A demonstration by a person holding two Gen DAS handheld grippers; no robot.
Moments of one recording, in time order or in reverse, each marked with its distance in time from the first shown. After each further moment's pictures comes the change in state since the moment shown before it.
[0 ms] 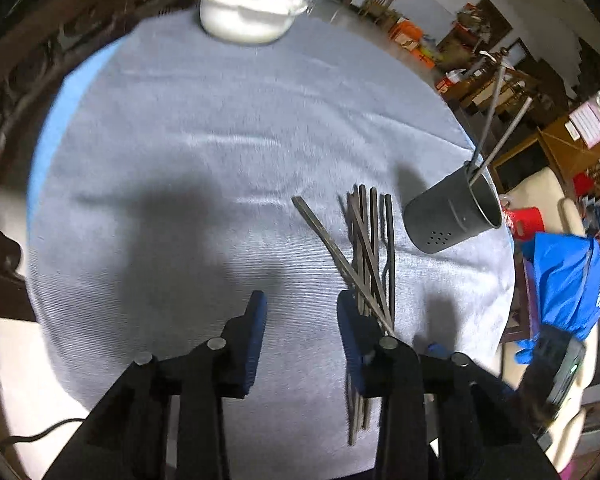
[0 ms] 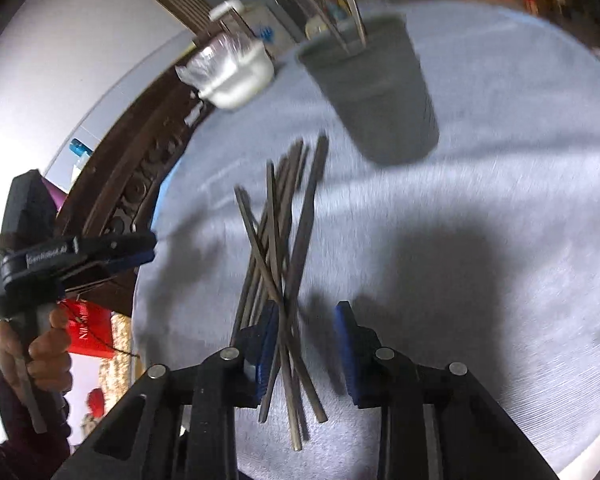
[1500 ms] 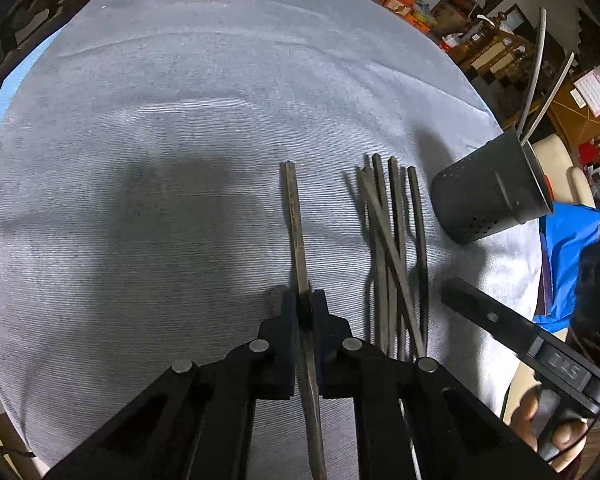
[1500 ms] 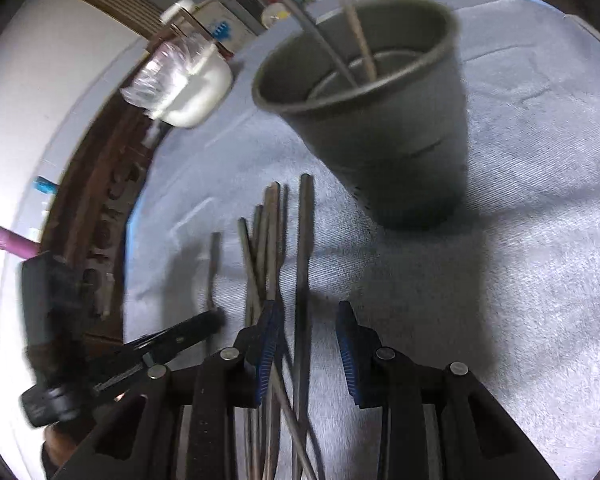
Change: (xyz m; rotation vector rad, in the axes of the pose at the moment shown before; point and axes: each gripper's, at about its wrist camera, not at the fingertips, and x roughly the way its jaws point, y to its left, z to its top) left arm 0.066 0.004 0.018 0.082 0.107 0.014; right arm 0.044 -0.001 0.071 0.135 0.041 -0.094
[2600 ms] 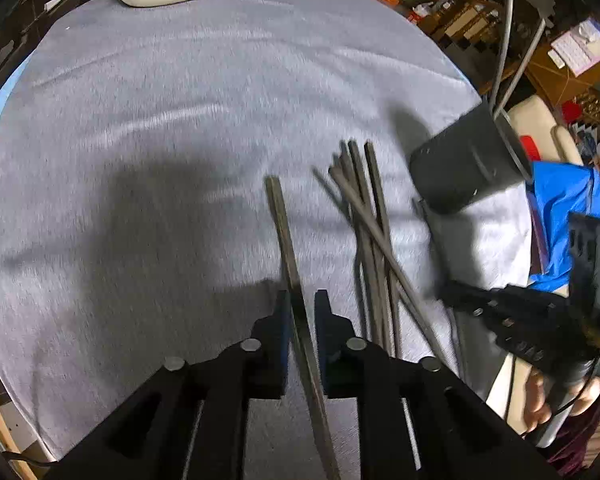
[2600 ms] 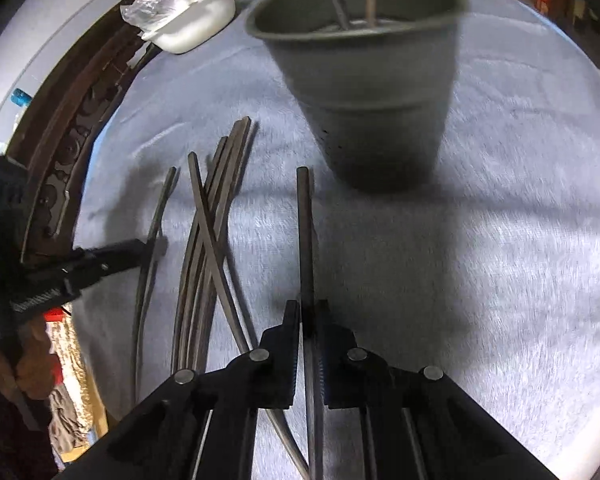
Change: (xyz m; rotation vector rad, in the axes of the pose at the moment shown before) left arm -0.017 -0.006 0.009 0.121 0.070 -0.031; right arm 0.009 0.006 -0.003 -0.217 0.173 -0.180
